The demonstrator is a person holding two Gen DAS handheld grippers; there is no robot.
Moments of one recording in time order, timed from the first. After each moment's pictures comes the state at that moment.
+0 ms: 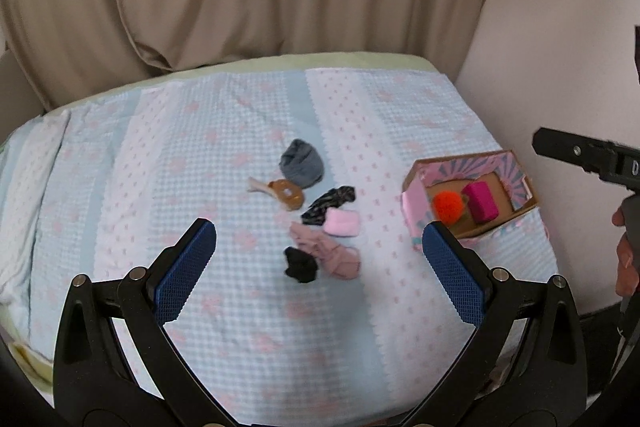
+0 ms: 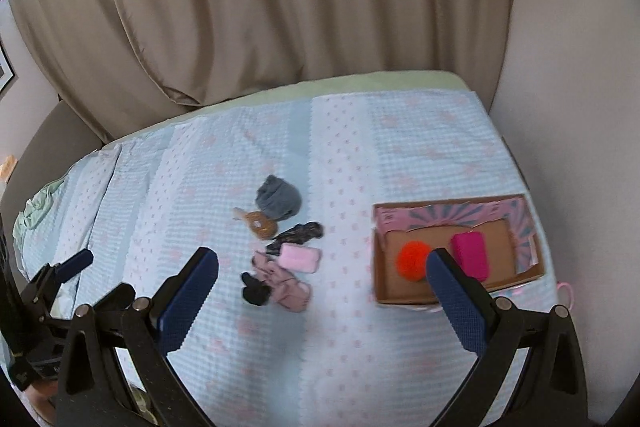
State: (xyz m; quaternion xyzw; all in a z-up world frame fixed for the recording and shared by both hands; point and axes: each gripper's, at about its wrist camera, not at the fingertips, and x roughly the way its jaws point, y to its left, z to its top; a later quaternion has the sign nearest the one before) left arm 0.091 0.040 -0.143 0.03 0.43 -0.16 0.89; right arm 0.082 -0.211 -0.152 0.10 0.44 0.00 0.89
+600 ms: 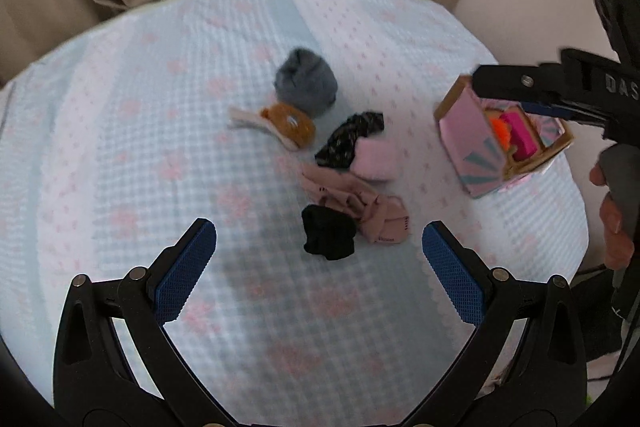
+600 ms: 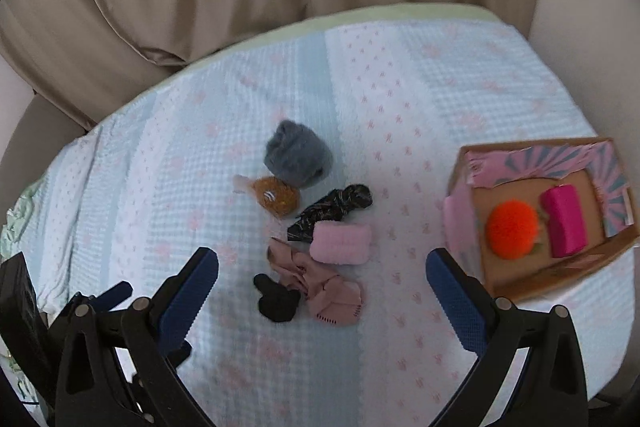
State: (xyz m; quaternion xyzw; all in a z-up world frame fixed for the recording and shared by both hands) left arm 0.160 0.065 -0.332 0.05 0.50 -0.23 0.84; right arm 0.174 -0.136 -0.310 0.13 0.50 0.00 0.86
